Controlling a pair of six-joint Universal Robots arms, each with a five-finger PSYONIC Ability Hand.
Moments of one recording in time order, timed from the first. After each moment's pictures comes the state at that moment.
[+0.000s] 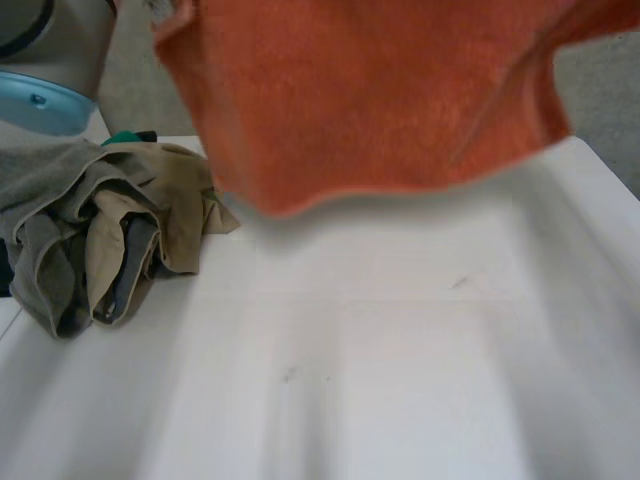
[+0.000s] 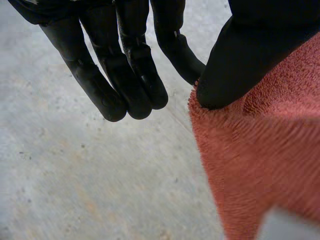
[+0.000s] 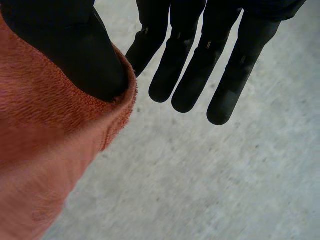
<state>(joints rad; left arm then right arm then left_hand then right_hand) 4.31 -2.19 -0.37 3.12 -1.51 3.50 1.67 -1.05 0.73 -0.30 1.51 2.77 1.14 1.20 1.19 1.20 1.00 1.12 1.17 1.19 1.20 0.99</state>
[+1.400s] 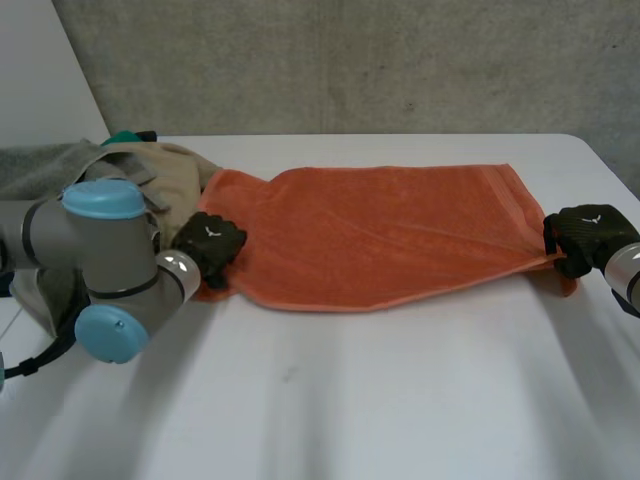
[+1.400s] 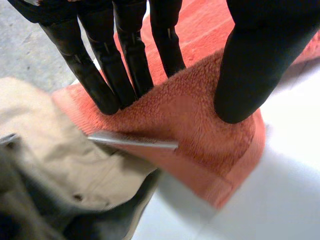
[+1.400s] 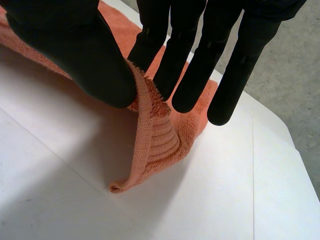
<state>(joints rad) 4.35 -2.31 -1.27 3.20 -1.45 3.72 1.52 -1.04 1.50 -0.10 1.24 2.65 0.86 0.86 0.86 0.86 0.69 1.12 1.17 1.19 1.20 1.01</state>
